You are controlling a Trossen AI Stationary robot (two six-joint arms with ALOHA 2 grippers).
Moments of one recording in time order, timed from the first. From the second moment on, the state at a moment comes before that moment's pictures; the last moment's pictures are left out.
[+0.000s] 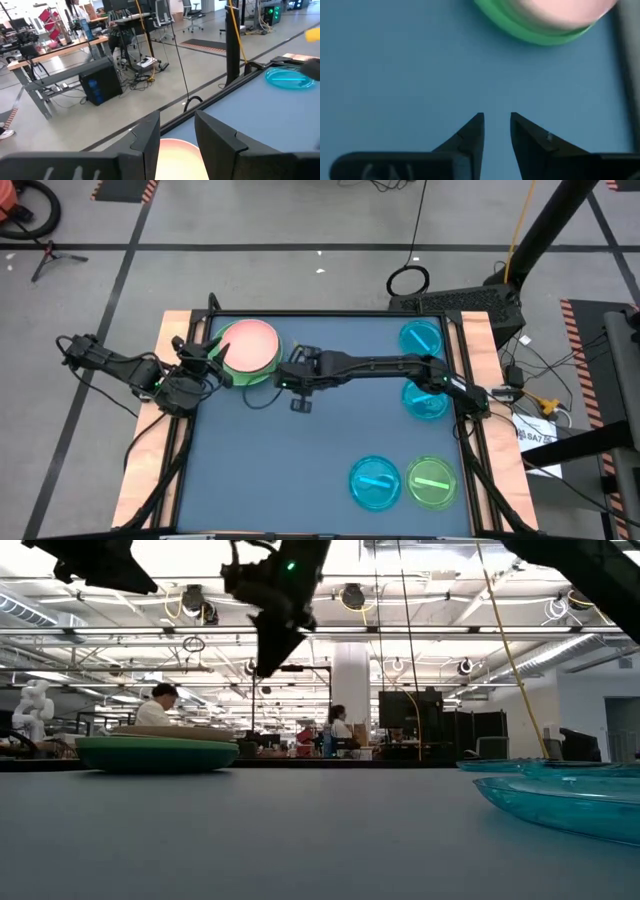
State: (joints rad) left arm -0.39 0.67 0.71 -0.76 -1.30 -0.56; right arm 0.00 2.29 2.26 -1.14 0.31 0.09
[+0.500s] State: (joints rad) left arm -0.39 0.73 0.71 -0.76 -1.30 -0.59; right arm 0.11 2.28 2.26 -1.43 0.10 0.22
